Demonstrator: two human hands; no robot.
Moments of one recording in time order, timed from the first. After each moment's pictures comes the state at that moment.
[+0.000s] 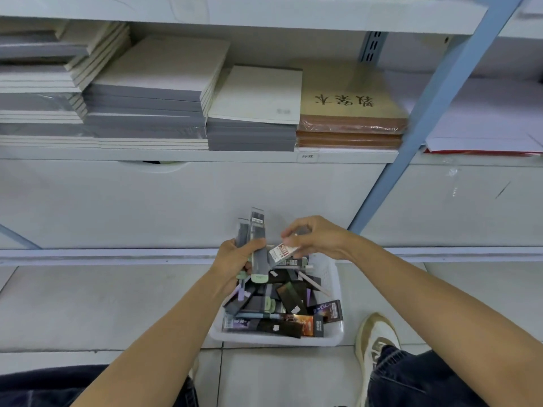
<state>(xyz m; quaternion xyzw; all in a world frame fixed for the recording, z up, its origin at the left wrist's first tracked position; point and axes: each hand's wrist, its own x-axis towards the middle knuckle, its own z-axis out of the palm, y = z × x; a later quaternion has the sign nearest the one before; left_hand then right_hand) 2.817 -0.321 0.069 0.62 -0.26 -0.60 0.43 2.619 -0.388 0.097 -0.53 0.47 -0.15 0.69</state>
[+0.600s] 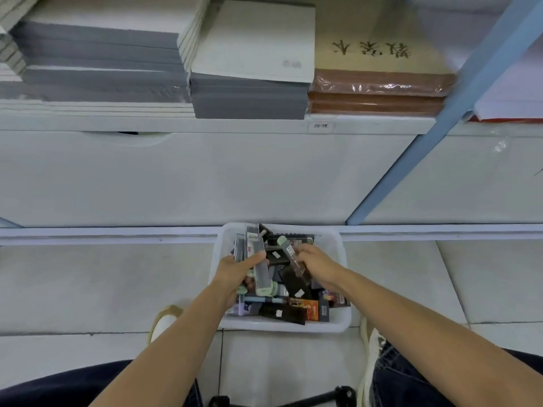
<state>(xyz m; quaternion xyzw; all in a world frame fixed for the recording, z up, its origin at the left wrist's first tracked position) 2.822 -0.304 0.000 0.68 -0.17 -0.64 0.31 2.627 -0.347 -0.017 -0.46 0.59 -0.10 0.65</state>
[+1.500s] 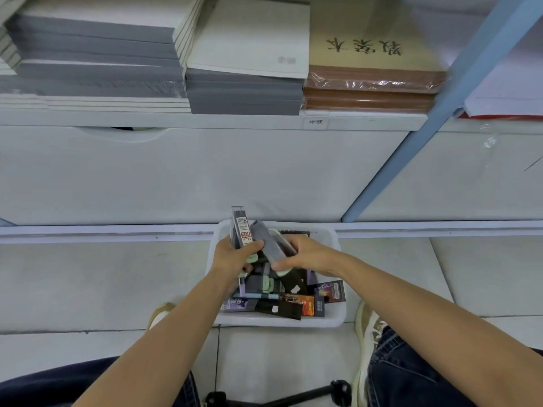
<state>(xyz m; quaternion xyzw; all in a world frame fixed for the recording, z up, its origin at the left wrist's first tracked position) 2.813 -0.313 0.021 0.67 -0.23 -0.59 0.39 2.631 -0.359 0.010 -0.60 0.48 -0.03 0.64</state>
